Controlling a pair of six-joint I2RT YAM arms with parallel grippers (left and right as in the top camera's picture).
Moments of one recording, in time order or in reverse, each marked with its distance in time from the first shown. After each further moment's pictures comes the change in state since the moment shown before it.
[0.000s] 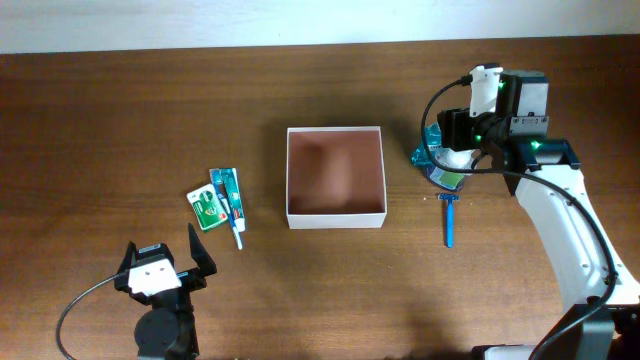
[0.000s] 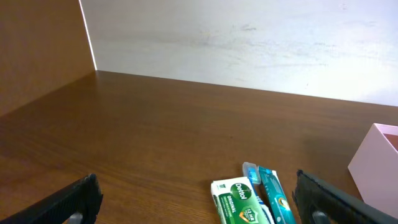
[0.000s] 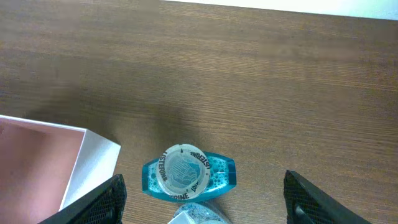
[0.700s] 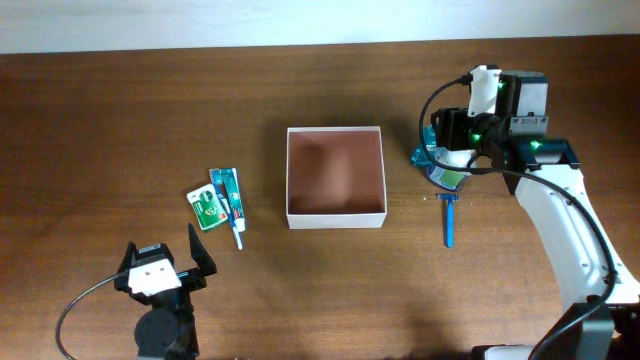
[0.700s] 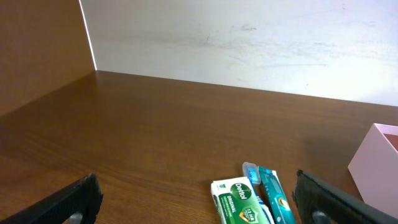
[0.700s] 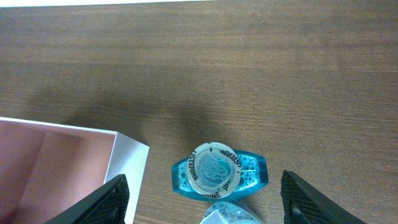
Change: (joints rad) left arm 0.000 0.000 0.000 0.000 0.000 0.000; right arm 0.000 0.005 0.000 -0.007 -0.084 0.095
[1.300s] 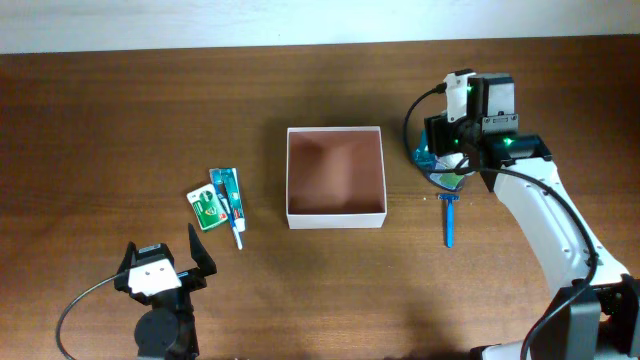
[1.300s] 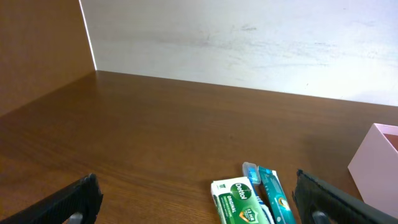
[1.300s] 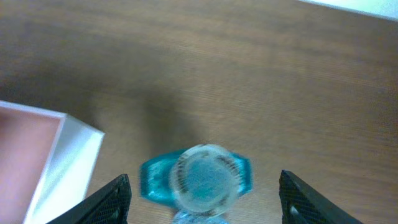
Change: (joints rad) left arm 0.000 0.000 0.000 0.000 0.000 0.000; right arm 0.087 0.055 0.000 0.017 0.244 -0.129
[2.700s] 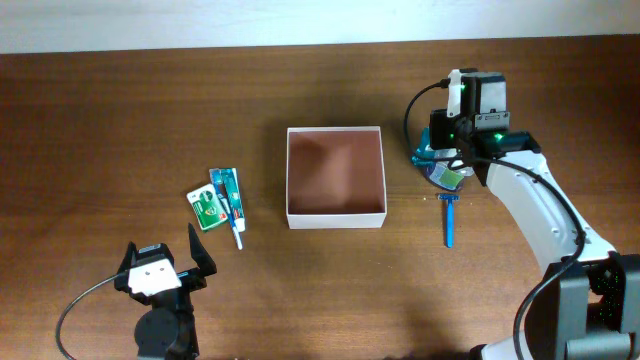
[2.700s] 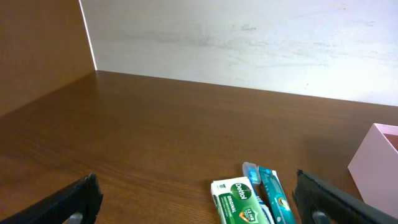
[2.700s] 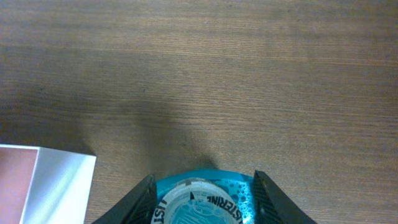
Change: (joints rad) left arm 0.000 0.000 0.000 0.000 0.000 0.000; right arm 0.000 0.072 0.000 0.069 0.021 0.133
